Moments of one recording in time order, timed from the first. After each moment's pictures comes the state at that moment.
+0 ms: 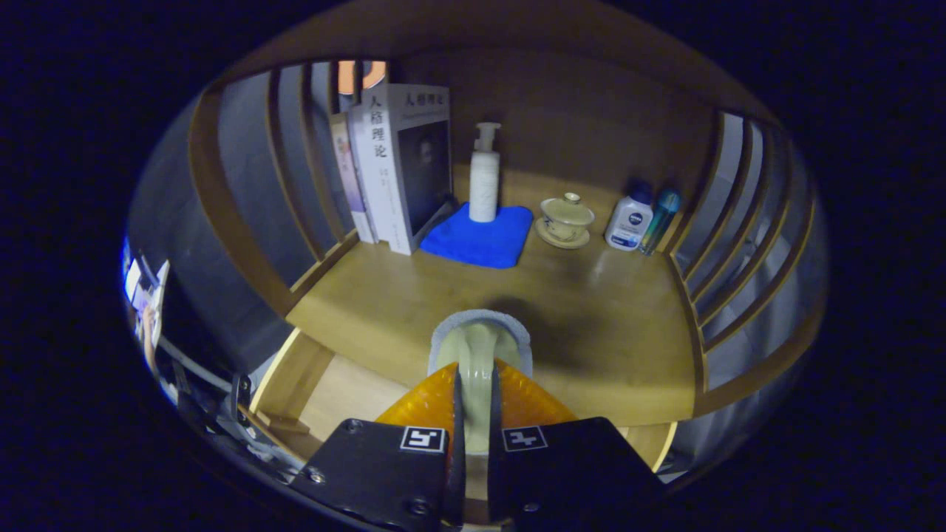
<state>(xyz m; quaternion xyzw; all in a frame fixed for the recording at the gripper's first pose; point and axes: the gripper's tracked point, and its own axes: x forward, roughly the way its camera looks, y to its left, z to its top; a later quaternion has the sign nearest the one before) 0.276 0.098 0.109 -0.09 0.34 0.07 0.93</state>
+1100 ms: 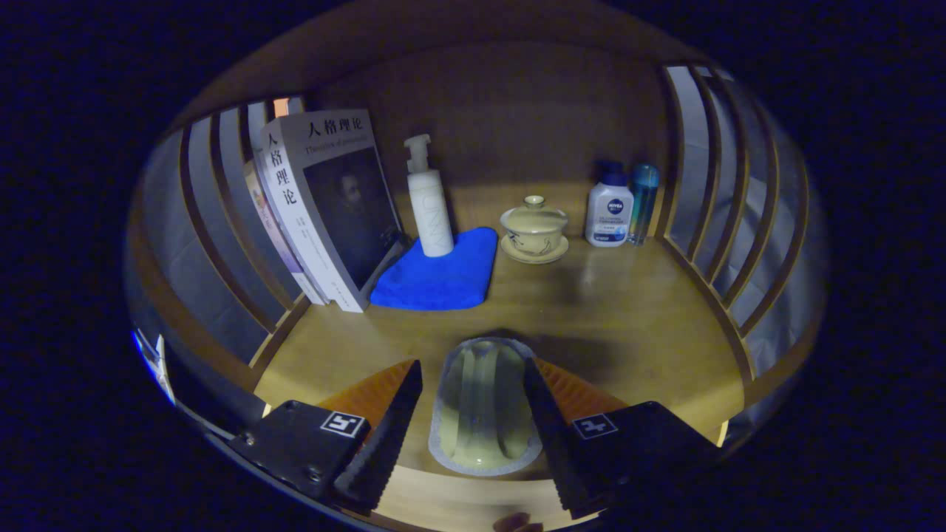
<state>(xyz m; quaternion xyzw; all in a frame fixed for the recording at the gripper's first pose) 0.335 0.096 0.095 0.01 0.26 0.04 0.97</state>
